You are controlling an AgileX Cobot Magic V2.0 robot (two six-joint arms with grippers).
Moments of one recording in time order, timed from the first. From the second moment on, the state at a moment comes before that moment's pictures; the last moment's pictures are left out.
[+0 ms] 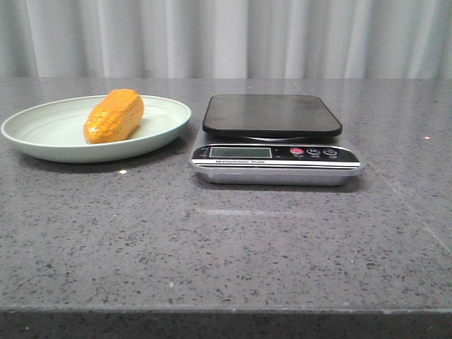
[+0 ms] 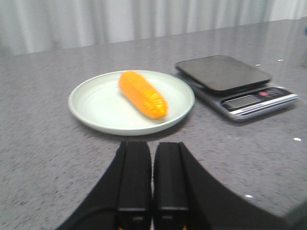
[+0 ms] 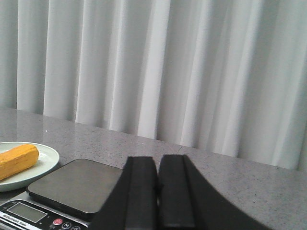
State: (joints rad) left arm -0.57 -0.01 -0.27 0.21 0.52 -0.21; right arm 0.31 -0.01 -0.18 -0.05 0.04 0.00
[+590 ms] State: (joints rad) left arm 0.04 -0.01 -0.03 0.11 0.16 -0.21; right arm 0.31 -0.01 -0.18 -0.05 0.04 0.00
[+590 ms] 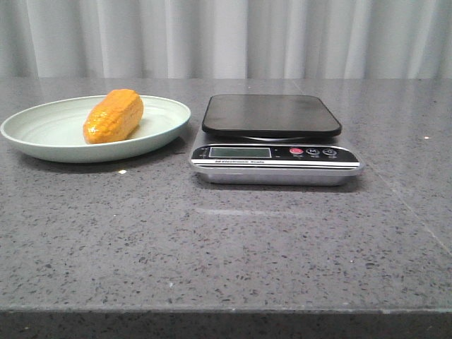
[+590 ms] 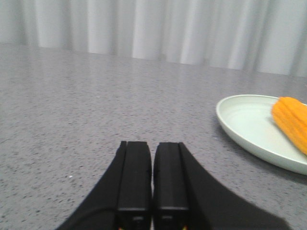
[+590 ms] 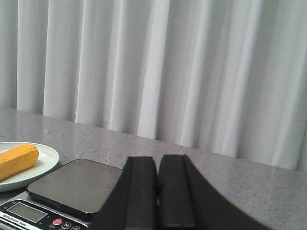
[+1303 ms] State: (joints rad) left arm 0.00 -0.01 0.00 0.01 -0.01 -0.11; right arm 0.31 -0.01 -0.18 -0.05 0.04 0.00
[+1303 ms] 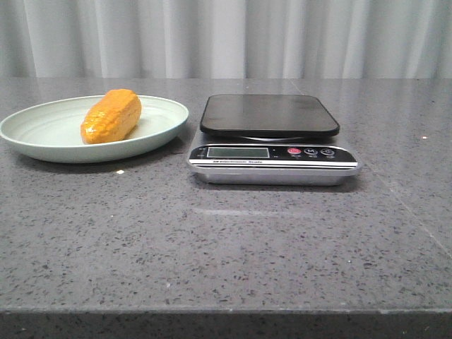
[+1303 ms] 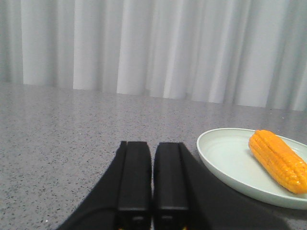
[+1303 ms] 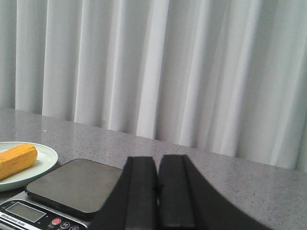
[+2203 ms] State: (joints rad) left arm 0.00 -0.01 0.00 0.00 -0.01 -0.08; right arm 0.31 -0.01 -0.18 -0.05 0.04 0.00
